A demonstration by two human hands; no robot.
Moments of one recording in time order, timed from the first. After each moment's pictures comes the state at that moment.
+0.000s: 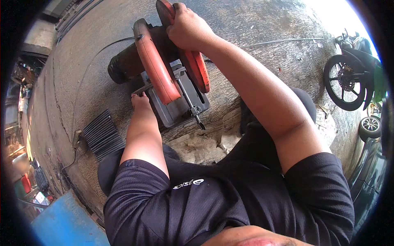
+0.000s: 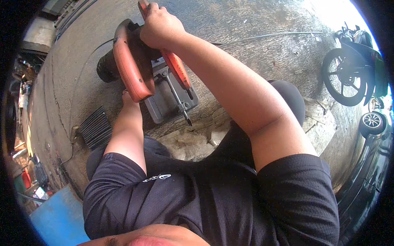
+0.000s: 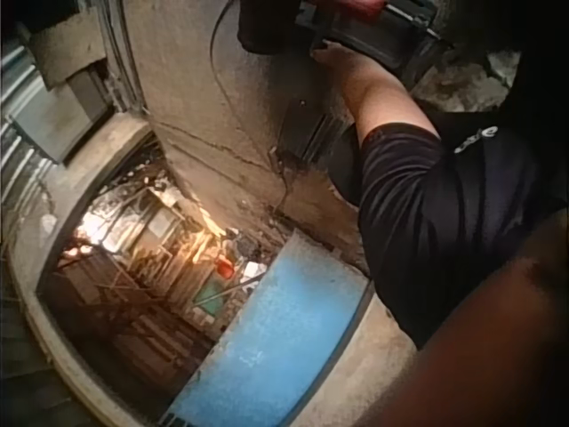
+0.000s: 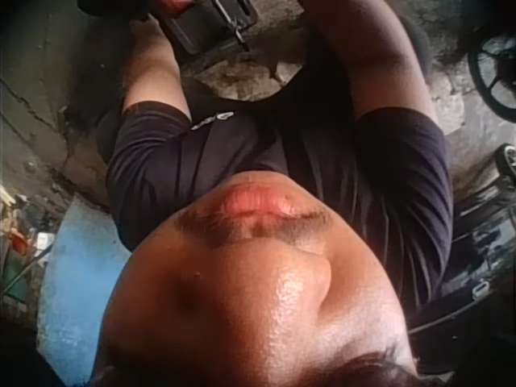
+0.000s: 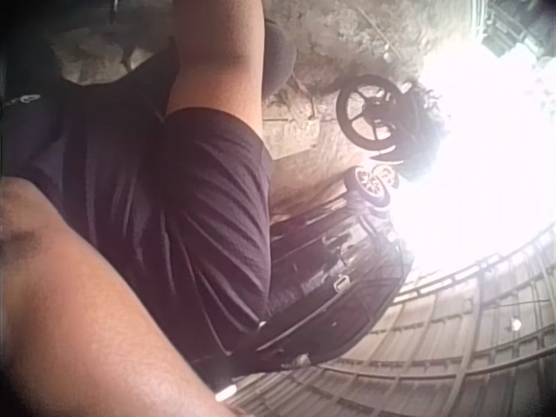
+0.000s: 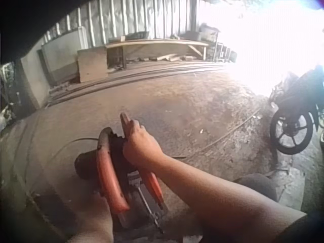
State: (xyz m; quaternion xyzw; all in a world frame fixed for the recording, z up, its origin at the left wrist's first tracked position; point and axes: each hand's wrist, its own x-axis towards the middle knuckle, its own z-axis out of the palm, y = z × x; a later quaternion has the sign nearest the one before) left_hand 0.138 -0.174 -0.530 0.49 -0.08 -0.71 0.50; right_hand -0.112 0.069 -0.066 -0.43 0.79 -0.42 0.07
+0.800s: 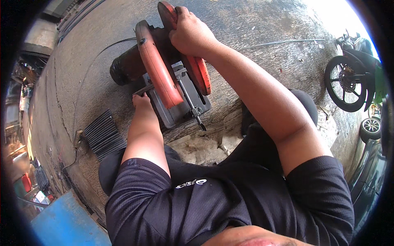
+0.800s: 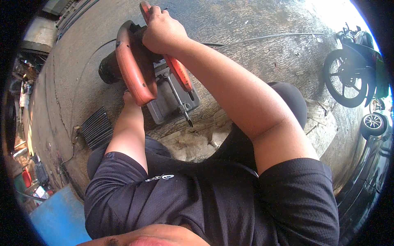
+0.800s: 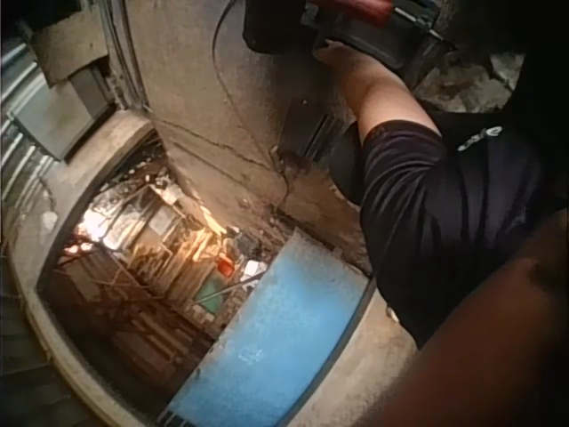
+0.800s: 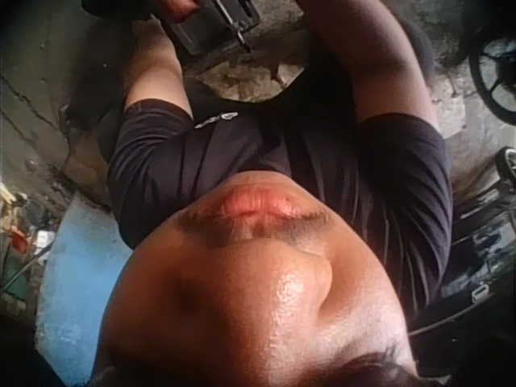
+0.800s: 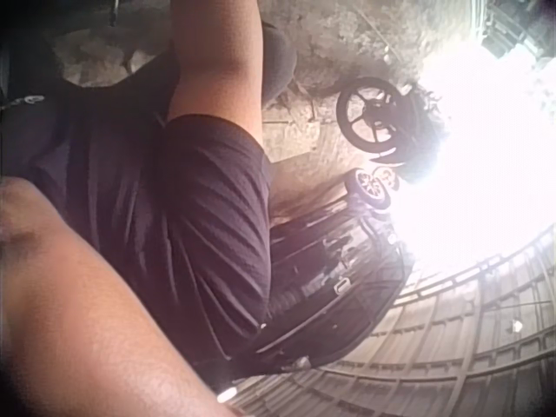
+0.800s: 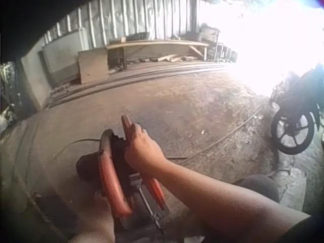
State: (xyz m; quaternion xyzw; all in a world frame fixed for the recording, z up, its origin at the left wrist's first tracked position) left_hand 0.120 -0.118 -0.390 0.71 -0.66 -0.22 -0.08; right_hand -0.110 0.070 -0.079 -0.42 0.83 -0.37 0.04
